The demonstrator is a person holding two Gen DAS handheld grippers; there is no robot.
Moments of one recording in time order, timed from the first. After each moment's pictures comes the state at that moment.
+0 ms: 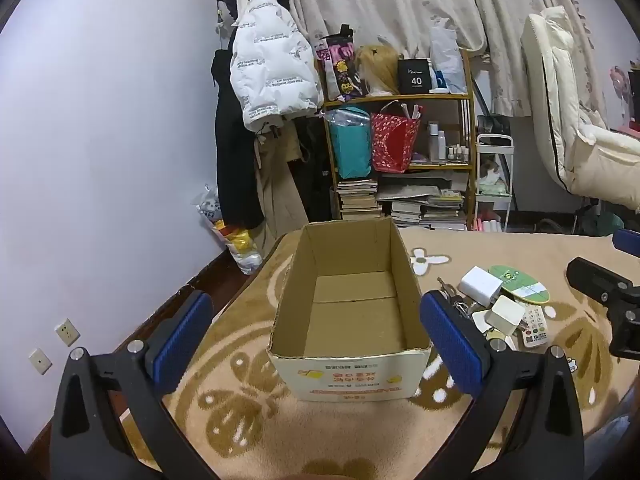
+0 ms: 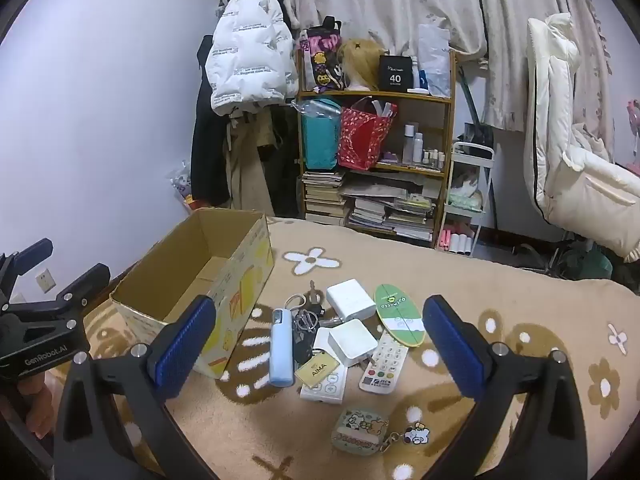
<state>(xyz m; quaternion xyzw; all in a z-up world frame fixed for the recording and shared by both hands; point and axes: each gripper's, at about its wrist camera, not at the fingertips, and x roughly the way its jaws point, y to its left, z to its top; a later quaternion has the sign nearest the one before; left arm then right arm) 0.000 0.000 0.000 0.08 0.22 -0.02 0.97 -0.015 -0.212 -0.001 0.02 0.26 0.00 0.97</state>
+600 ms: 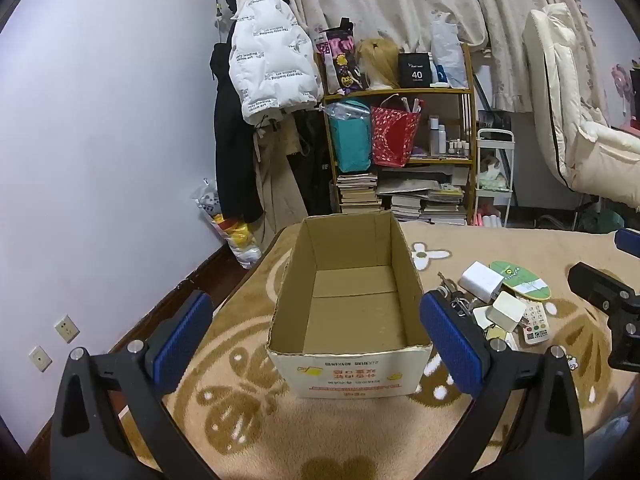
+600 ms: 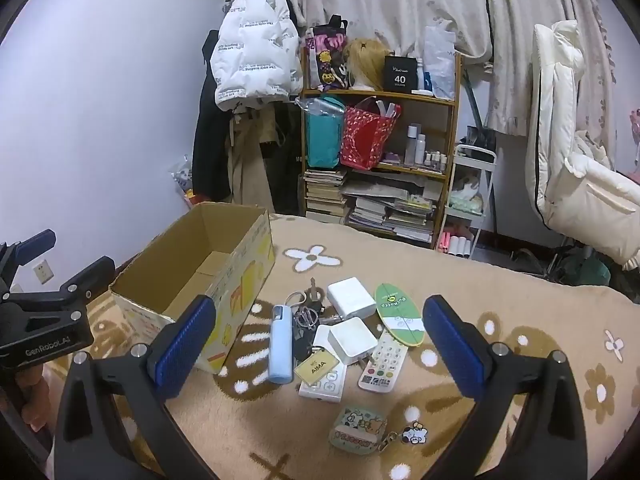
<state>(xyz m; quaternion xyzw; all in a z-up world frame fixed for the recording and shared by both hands) 0.006 0.001 -0.004 0.08 0.23 -0.02 0.97 -0.015 -0.211 -0.003 0.00 0.26 0.00 0.97</state>
